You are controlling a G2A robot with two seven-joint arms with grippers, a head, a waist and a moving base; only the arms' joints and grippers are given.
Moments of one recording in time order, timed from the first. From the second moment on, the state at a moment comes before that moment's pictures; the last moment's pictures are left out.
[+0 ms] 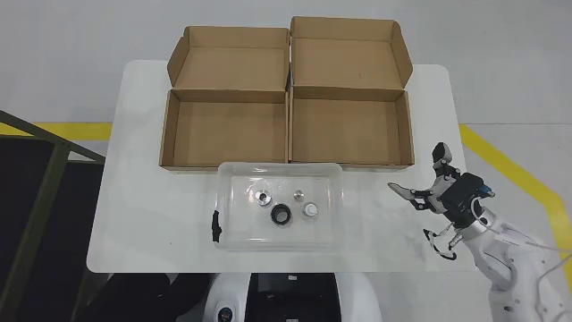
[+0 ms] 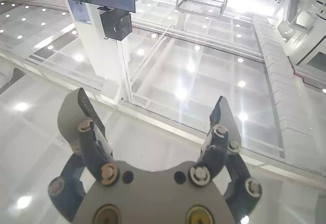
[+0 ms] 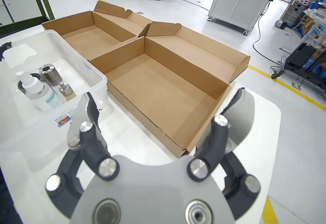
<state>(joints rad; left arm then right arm) -0.39 -0.34 -0.21 -1.15 3.07 0.45 0.08 -1.66 -1.18 1.78 -1.86 -1.41 -0.76 -0.22</state>
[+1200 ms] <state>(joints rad) -0.39 -0.34 -0.21 -1.15 3.07 0.45 0.08 -1.58 -1.15 1.57 -2.02 -1.40 -1.01 0.06</state>
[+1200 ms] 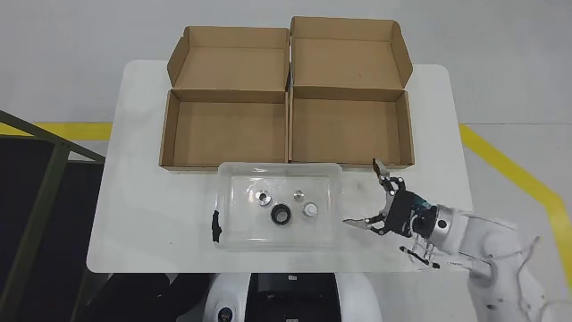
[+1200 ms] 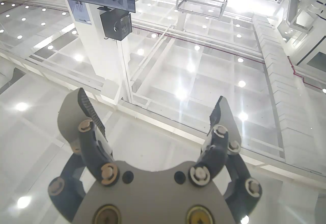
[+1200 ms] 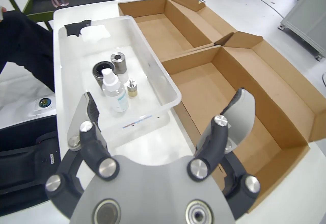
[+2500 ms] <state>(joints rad) -0.39 -0.34 -0.21 -1.15 3.07 0.45 0.08 -1.34 -1.14 1.20 -1.93 -1.28 -0.95 0.54</state>
